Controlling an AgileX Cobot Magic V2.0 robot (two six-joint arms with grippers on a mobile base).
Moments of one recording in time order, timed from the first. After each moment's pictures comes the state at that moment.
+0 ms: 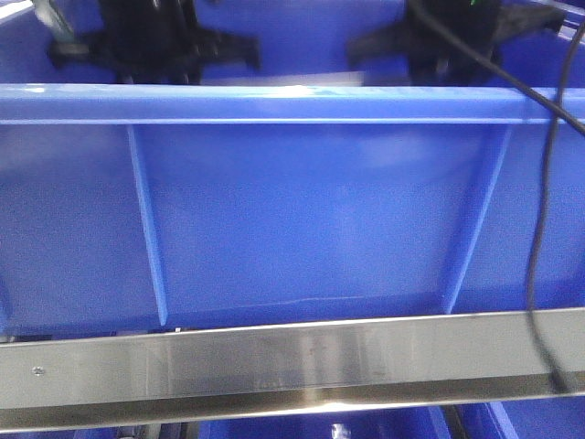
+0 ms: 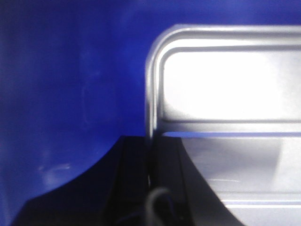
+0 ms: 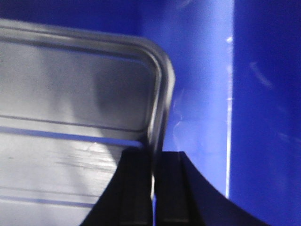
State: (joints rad) left arm -0.62 1.84 -1.51 0.33 0.79 -0.68; right arm 0.47 1.82 -1.50 -0.35 0.93 0.57
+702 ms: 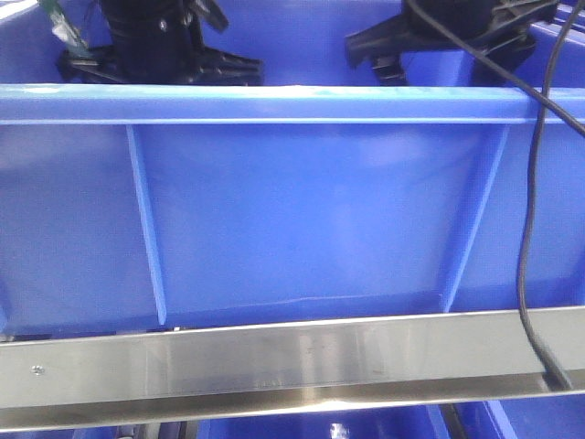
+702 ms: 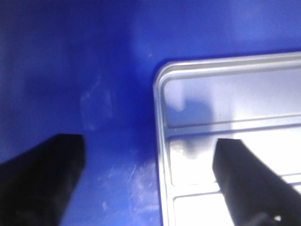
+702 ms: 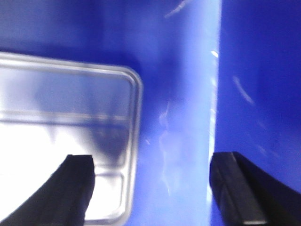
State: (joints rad) left arm -0.62 1.85 -1.53 0.35 0.80 -0.64; right arm 0.47 1.80 -1.56 -0.39 0.99 0.56
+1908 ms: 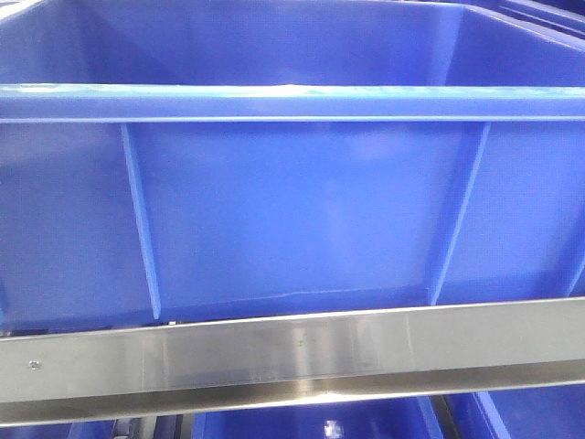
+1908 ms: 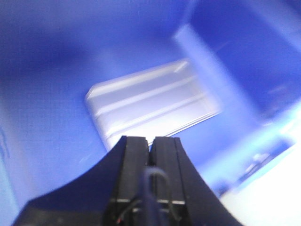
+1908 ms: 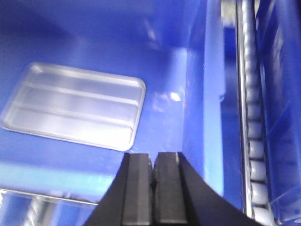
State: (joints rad) left arm -0.89 0.71 -0.80 0.37 0.51 -0.49; right arm 0.50 0.62 -0.73 -0.39 0.62 0.52
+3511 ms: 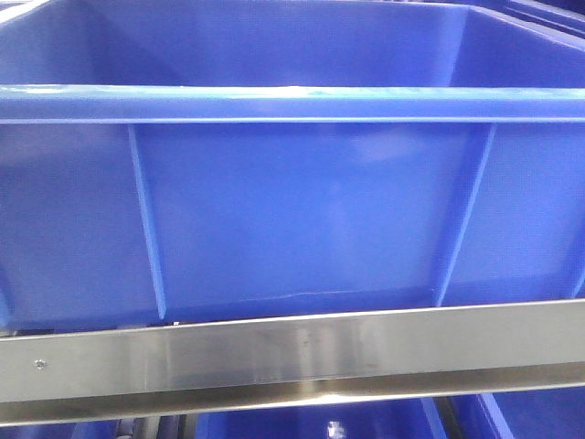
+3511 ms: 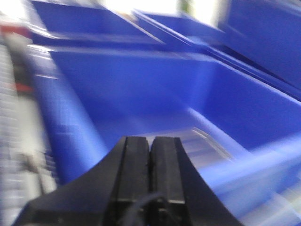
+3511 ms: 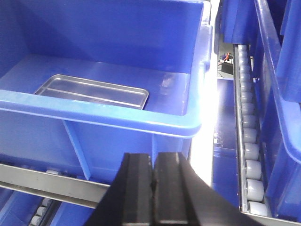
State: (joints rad) left arm -0.45 0.14 -0.21 0.03 0.02 -0.14; right arm 0.50 0.05 -0.32 -0.40 0.55 0.44
